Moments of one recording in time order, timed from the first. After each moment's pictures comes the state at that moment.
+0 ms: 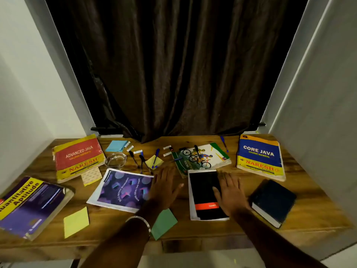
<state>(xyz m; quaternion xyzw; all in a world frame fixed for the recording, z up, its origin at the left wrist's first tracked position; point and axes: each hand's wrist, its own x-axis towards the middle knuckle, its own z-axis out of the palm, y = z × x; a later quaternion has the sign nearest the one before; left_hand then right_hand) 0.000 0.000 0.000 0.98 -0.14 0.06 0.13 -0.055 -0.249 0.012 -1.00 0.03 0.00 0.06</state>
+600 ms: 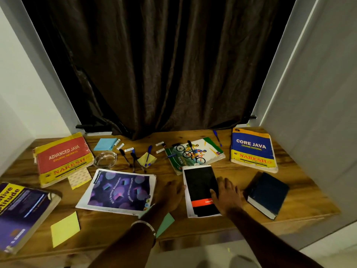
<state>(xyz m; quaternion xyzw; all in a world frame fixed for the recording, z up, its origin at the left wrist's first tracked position) 0.002 -0.039 -0.037 0.94 -0.08 -0.10 0.33 -0.054 -0.241 -0.011 -0.98 0.14 0.08 0.10</state>
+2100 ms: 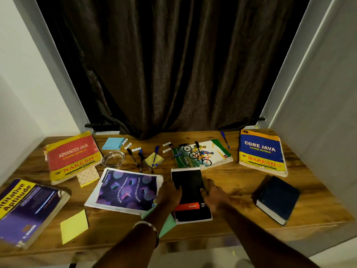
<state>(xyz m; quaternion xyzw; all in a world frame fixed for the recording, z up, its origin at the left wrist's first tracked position) 0.011 -0.018 -0.022 0.95 0.04 -0.08 0.32 -0.034 -0.188 0.002 -0.94 0.13 0.11 0.30</state>
